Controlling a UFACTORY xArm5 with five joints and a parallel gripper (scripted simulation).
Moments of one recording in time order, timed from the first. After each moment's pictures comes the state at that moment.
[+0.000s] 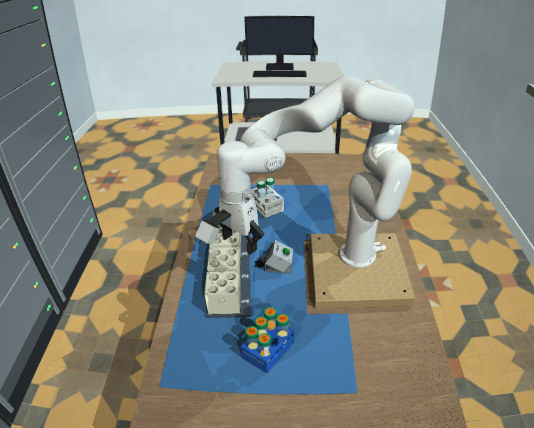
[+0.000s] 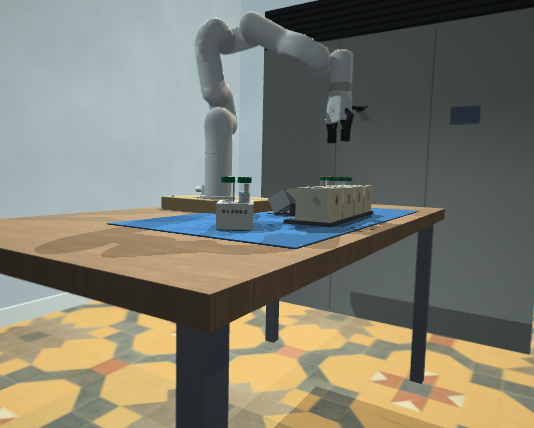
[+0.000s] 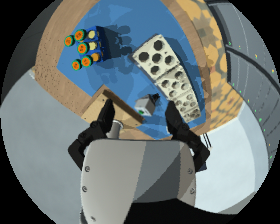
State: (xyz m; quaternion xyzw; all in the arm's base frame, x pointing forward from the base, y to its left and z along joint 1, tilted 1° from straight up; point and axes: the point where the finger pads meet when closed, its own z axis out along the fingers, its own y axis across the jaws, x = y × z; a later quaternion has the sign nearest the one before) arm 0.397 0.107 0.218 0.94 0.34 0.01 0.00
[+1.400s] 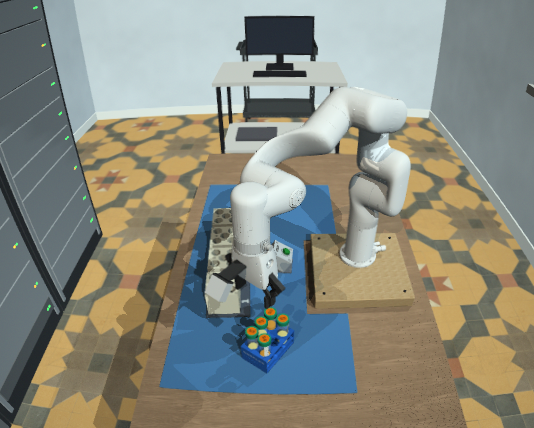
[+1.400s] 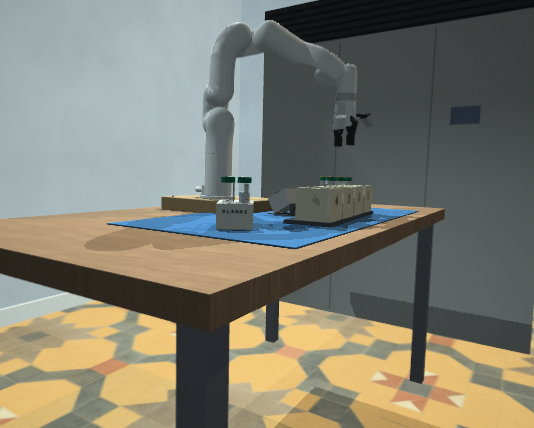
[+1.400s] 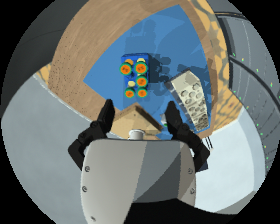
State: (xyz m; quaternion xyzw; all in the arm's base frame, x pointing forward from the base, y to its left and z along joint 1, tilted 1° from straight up) arm 0.381 0.296 0.220 0.94 0.34 0.01 0.00
